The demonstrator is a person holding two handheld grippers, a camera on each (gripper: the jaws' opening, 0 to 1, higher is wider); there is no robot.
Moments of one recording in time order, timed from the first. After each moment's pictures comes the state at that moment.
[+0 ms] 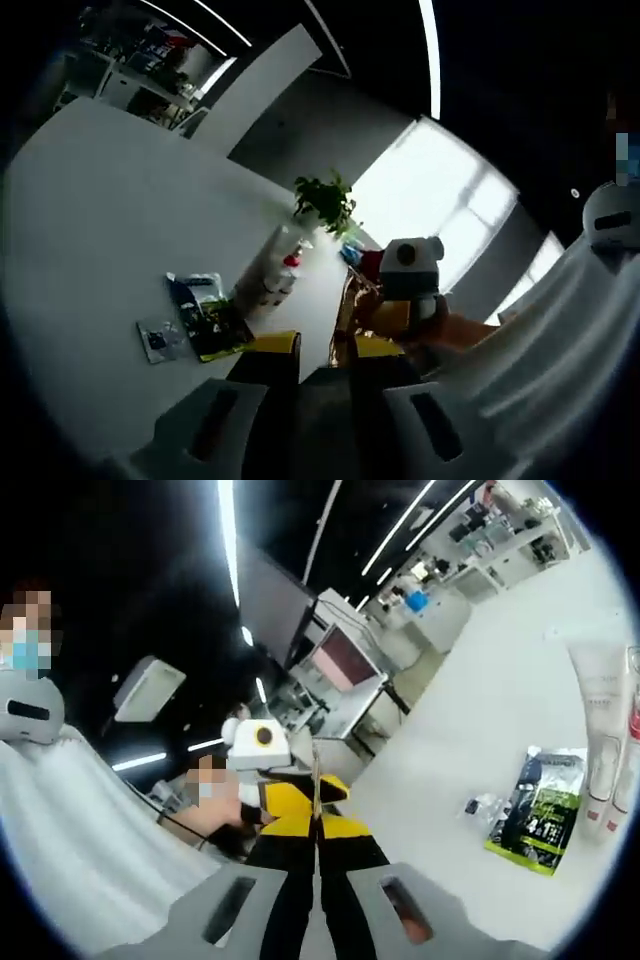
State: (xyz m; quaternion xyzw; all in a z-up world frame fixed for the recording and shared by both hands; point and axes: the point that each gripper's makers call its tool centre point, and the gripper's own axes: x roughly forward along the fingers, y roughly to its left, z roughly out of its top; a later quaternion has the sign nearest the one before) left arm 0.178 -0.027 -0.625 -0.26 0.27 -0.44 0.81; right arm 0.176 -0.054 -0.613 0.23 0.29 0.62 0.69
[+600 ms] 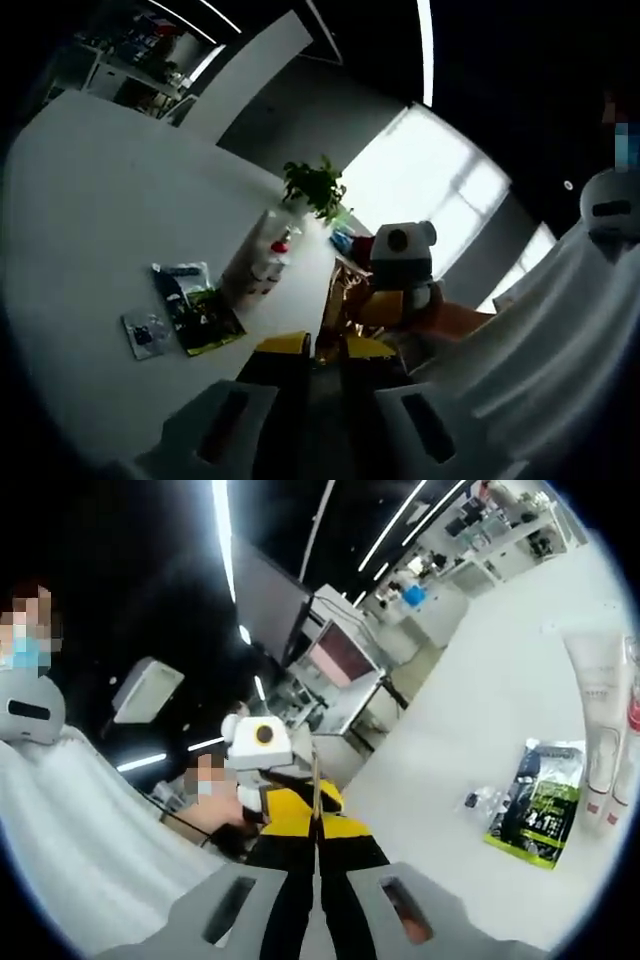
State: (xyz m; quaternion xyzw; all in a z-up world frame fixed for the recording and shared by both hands) left arm 0.174 -0.041 -0.628 -0.26 0.29 -0.47 0.80; right arm 0.178 -0.056 -0.619 0.23 0.30 0.61 0.69
